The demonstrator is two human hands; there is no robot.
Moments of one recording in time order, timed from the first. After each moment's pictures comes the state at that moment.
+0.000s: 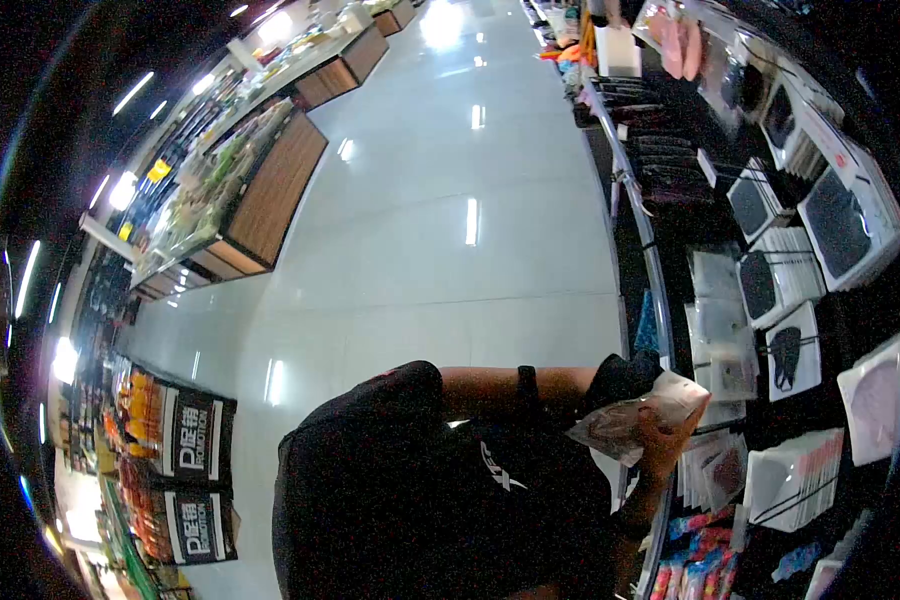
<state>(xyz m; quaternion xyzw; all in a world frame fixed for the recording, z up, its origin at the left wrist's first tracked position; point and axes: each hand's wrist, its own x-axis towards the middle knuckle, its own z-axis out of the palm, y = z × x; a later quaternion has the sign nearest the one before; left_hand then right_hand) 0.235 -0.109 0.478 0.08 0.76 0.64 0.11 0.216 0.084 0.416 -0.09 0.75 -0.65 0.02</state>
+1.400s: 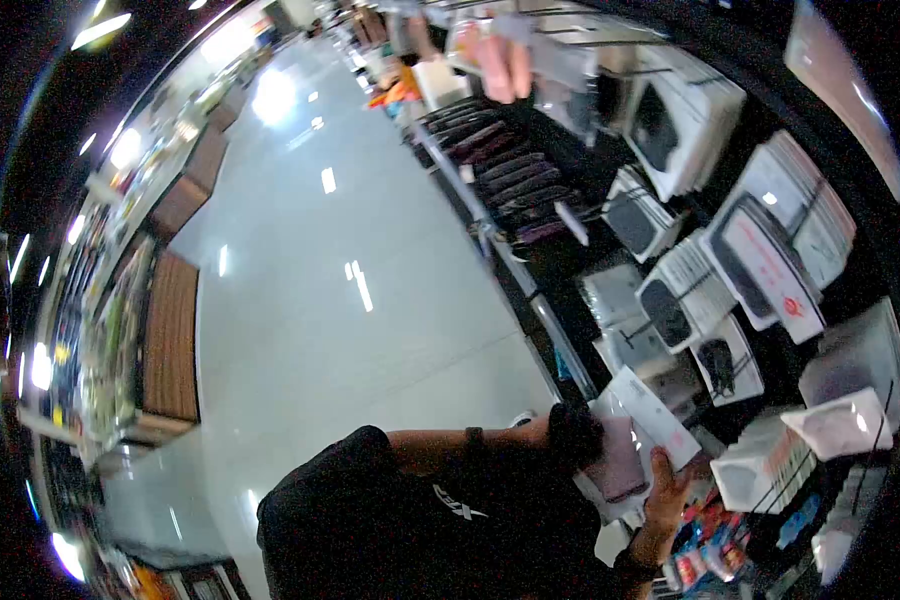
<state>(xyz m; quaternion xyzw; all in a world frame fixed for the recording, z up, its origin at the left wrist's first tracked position) 0.081 -0.175 0.407 0.22 0.71 0.64 0.18 0.119 0.077 0.526 0.06 0.77 -0.63 -0.04</state>
